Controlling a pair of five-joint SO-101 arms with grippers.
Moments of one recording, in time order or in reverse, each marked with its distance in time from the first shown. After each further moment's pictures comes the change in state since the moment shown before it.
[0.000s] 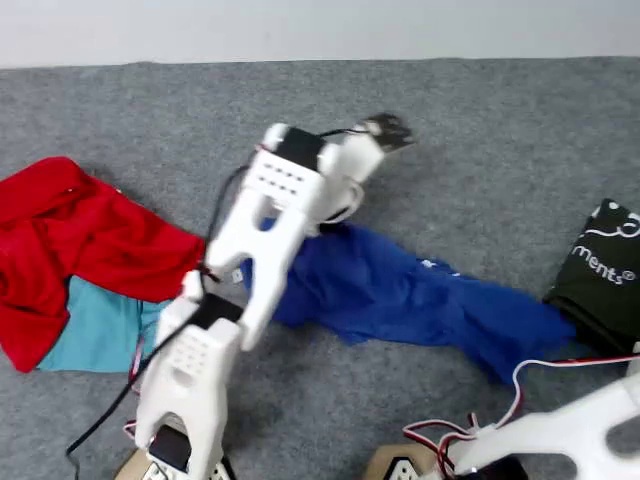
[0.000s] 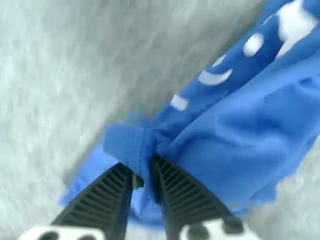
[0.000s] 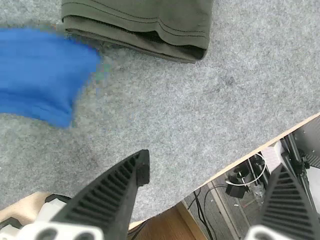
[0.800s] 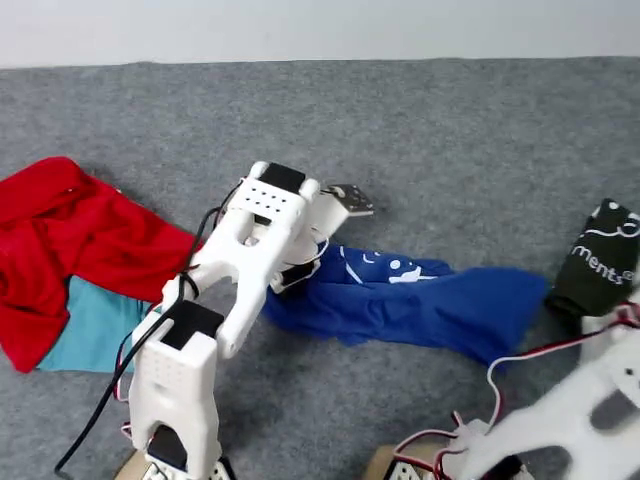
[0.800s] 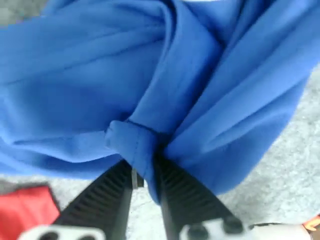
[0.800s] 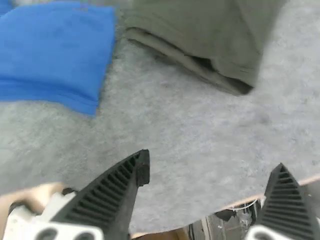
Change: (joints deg) left arm -2.5 -8.4 30.7 -0.1 -2.6; right arm -15.1 0.0 5.2 1.0 0.0
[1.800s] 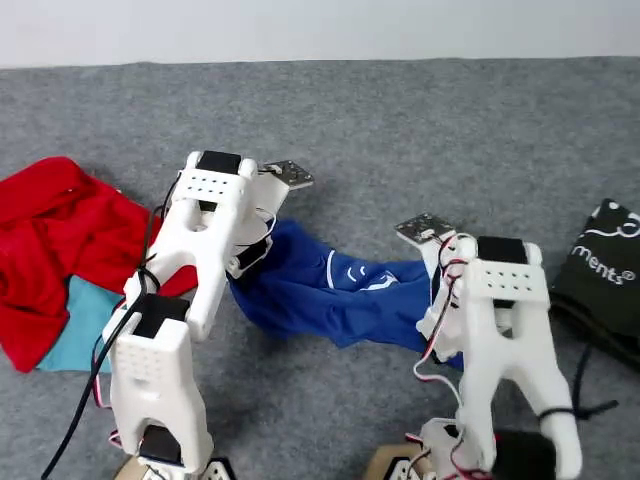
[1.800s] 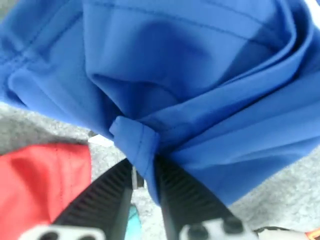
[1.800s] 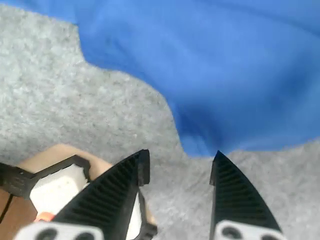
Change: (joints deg) left arm -11.9 0.0 0.4 -1.1 0.0; right arm -44.3 17.4 23.4 -13.3 -5.8
